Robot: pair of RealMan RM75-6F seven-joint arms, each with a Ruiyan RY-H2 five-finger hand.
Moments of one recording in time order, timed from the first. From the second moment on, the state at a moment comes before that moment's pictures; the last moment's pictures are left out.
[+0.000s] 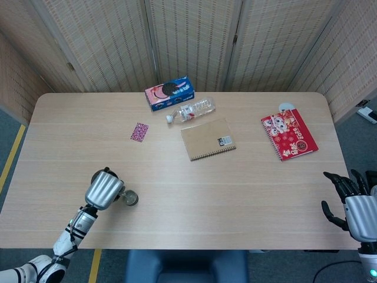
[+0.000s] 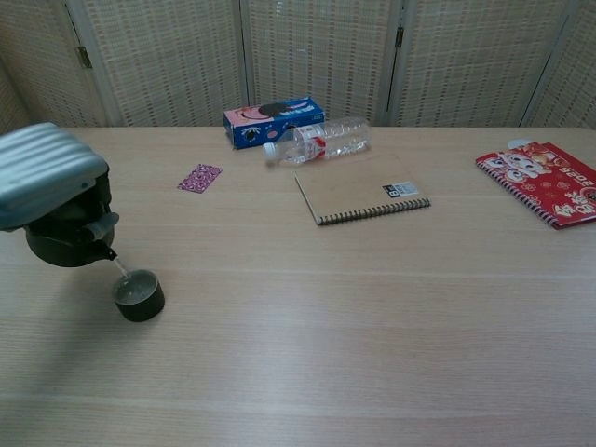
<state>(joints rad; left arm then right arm) -0.53 -1.46 -0.05 -1.49 1.50 1.20 0.67 0.03 -1.06 0.04 -1.65 -1.60 1.58 0.08</state>
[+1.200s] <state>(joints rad) -0.58 -1.47 -0.18 -1.33 1.35 1.05 -0.16 0.02 -1.06 0.05 -1.66 -1.59 1.59 0.08</state>
